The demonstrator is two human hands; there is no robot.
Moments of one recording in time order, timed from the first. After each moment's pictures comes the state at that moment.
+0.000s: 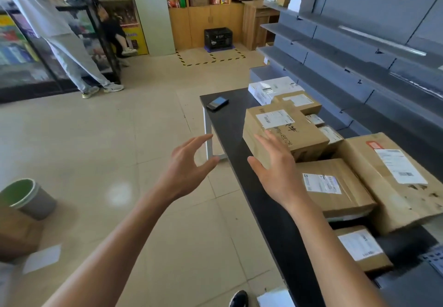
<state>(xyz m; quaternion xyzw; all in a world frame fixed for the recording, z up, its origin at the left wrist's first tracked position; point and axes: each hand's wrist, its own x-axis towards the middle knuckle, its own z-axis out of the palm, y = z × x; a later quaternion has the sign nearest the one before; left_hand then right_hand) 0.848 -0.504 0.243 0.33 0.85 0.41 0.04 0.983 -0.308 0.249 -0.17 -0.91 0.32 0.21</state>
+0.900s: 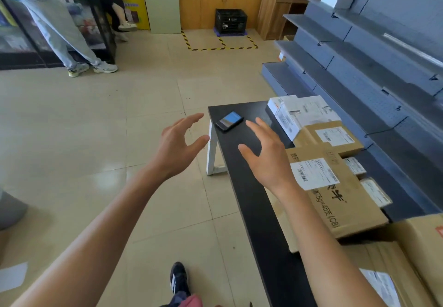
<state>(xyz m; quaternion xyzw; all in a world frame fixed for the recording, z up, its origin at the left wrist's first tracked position) 0.524 -0.410 0.220 0.28 0.85 0.45 0.03 0.650 -0.212 0.234 -0.15 -0.92 0.33 0.16</state>
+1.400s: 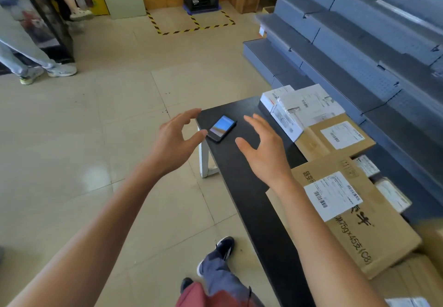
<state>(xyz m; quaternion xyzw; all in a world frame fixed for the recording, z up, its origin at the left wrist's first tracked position) 0.362 -0.326 0.197 0.32 0.84 0.43 0.10 0.514 -0.149 0.202 -0.25 -0.88 0.38 0.16</state>
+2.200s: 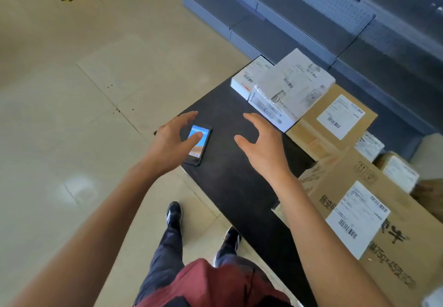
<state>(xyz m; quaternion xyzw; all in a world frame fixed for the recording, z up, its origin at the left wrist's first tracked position) 0.192 -0.143 0.111 0.41 0.80 0.34 0.28 0.390 -0.014 0.121 -0.46 -0.79 0.39 0.14</state>
